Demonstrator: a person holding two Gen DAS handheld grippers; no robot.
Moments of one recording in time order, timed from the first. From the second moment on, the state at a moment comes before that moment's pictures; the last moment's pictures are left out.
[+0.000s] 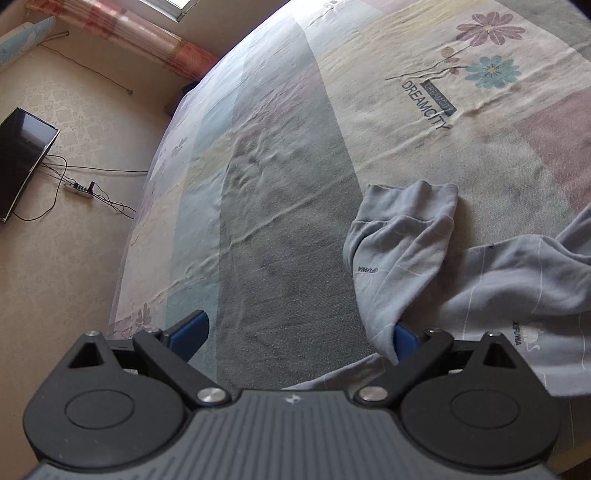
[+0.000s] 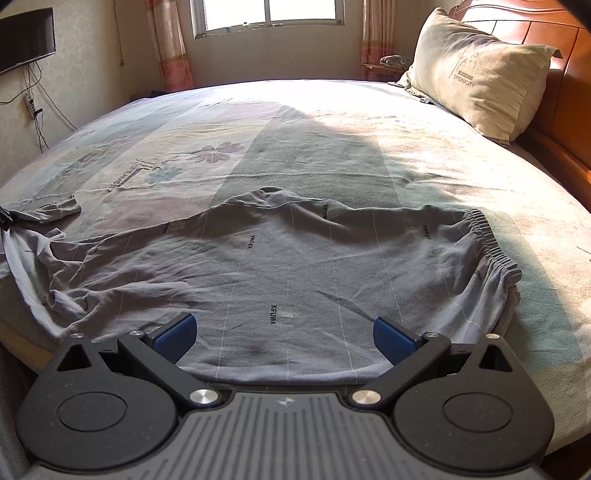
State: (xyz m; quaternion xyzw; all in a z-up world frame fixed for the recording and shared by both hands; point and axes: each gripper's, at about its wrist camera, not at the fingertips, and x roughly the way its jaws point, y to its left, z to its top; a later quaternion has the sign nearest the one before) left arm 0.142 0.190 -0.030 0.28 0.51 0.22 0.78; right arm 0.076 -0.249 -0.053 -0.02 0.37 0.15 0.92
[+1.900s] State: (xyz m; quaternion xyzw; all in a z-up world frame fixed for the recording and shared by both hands) left arm -0.005 0.340 -0.069 -0.08 0.42 0.23 0.87; right arm 0.035 -0.149 -0.040 -0.10 0.38 0.20 0.90
